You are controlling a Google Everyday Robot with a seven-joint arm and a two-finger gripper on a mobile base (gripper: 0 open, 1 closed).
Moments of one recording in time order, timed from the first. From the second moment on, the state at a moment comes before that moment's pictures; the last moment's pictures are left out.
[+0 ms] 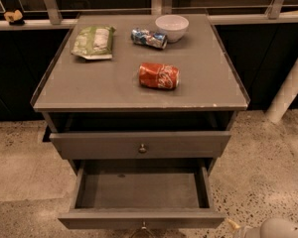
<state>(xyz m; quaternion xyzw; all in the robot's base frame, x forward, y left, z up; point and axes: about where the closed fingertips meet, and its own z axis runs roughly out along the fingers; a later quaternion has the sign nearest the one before) 0.284 -0.255 0.434 -0.54 0.83 0.10 0.14</state>
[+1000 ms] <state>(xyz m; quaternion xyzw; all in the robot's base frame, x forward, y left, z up) 0.263 -0.243 0.402 -0.55 0.82 0.12 0.08</state>
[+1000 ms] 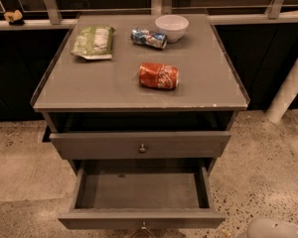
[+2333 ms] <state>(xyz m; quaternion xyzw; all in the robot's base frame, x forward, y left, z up) 0.355 -0.194 0.400 -0.55 0.80 0.20 0.14</state>
